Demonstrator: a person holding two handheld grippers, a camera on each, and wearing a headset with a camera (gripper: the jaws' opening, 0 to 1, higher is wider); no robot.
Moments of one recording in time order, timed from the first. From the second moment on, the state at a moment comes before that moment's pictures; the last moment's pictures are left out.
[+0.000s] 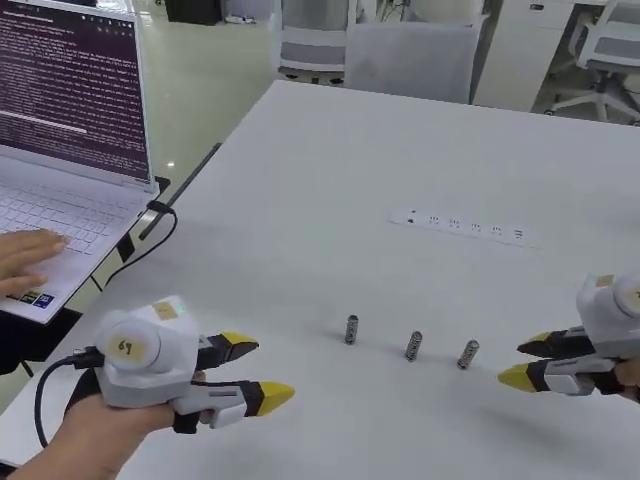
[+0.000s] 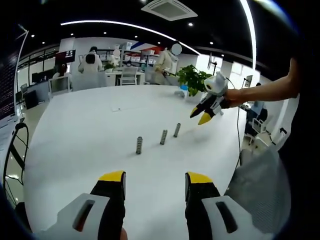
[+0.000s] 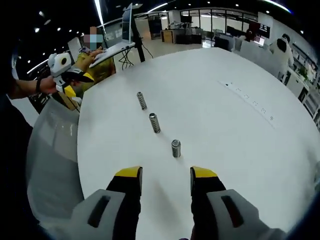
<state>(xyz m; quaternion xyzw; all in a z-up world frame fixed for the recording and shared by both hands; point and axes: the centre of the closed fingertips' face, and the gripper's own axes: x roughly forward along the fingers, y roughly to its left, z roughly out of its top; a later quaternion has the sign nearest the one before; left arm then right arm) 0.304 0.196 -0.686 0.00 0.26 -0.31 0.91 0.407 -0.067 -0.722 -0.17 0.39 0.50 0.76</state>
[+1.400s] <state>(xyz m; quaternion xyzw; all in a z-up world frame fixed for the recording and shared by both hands) 0.296 0.187 -0.683 0.01 0.26 -0.32 0.91 0.327 -0.088 -0.717 -0.03 0.32 0.43 0.84</state>
